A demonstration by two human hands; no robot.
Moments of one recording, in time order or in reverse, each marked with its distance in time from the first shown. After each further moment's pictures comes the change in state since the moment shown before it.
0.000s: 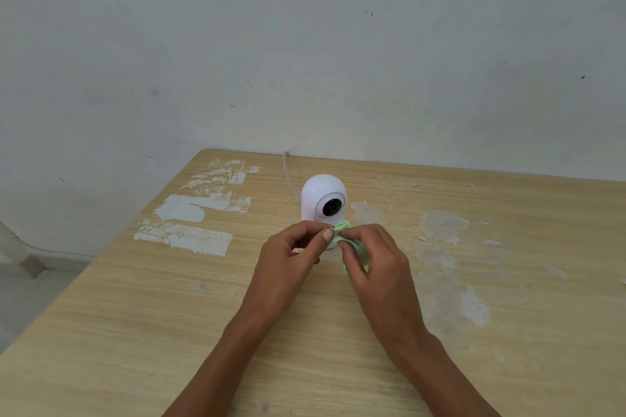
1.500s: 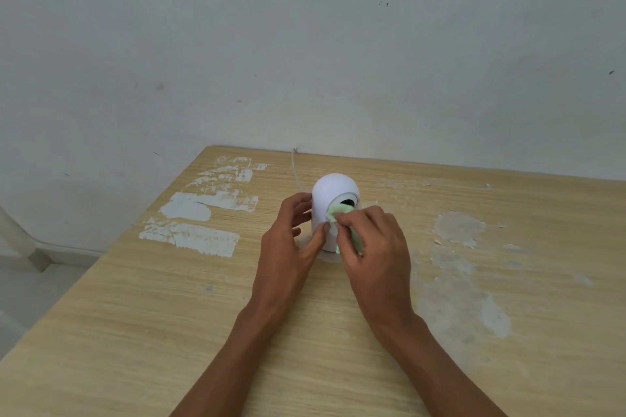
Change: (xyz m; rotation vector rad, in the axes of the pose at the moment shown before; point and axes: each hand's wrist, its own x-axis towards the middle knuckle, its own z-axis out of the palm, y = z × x) left_hand 0.024 -0.021 -0.008 0.225 0.187 0.158; right_hand 0.024 0.003 0.034 -0.208 0.160 -0.120
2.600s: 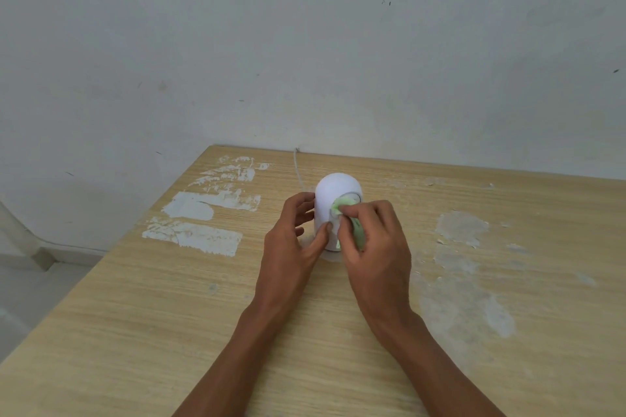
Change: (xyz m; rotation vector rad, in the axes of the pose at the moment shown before) left_hand -0.001 0.002 0.000 -0.015 -0.006 -0.005; right_hand 0.005 -0.011 -0.001 0.125 0.057 0.071
